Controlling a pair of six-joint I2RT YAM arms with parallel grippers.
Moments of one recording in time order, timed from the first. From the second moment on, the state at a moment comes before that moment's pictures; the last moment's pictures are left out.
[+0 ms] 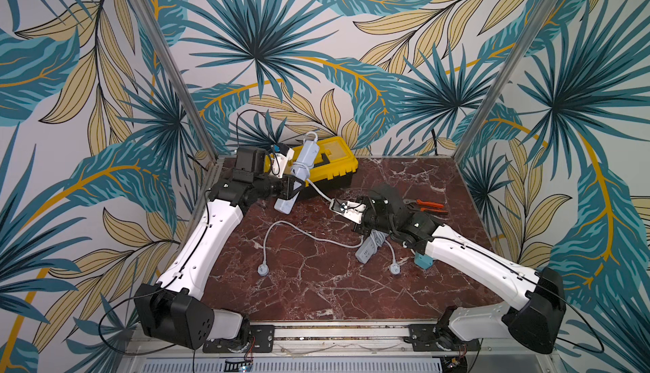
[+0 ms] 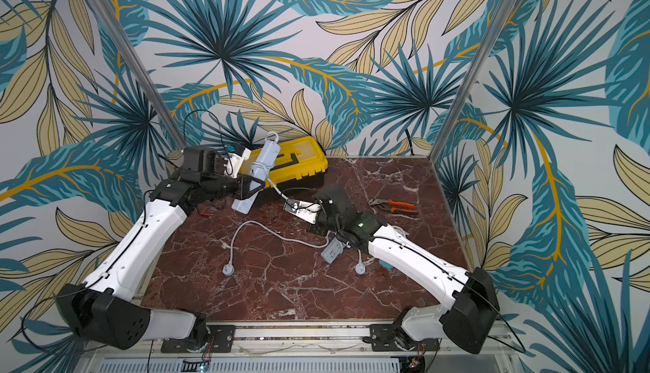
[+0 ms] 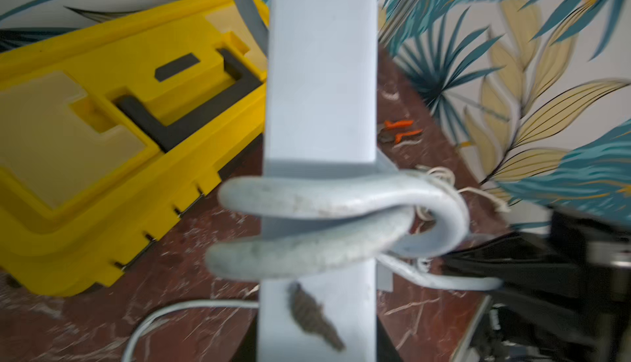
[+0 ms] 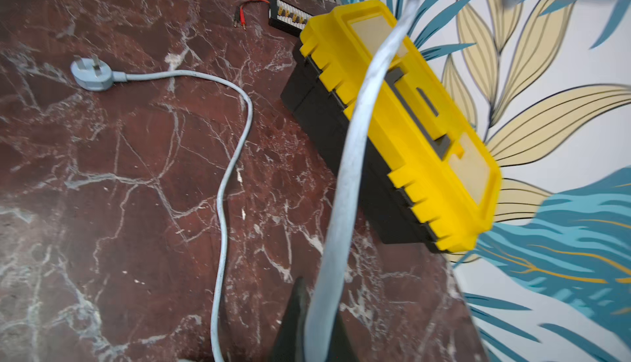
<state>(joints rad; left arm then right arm) -0.25 1.40 1.42 -0.73 0.43 -0.06 0.77 1.34 1.19 -0.41 0.07 -0.71</state>
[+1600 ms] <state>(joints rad) -0.46 1.39 1.47 -0.99 1.16 0.29 0.28 1.72 1.42 -0.29 -0.65 -0.47</state>
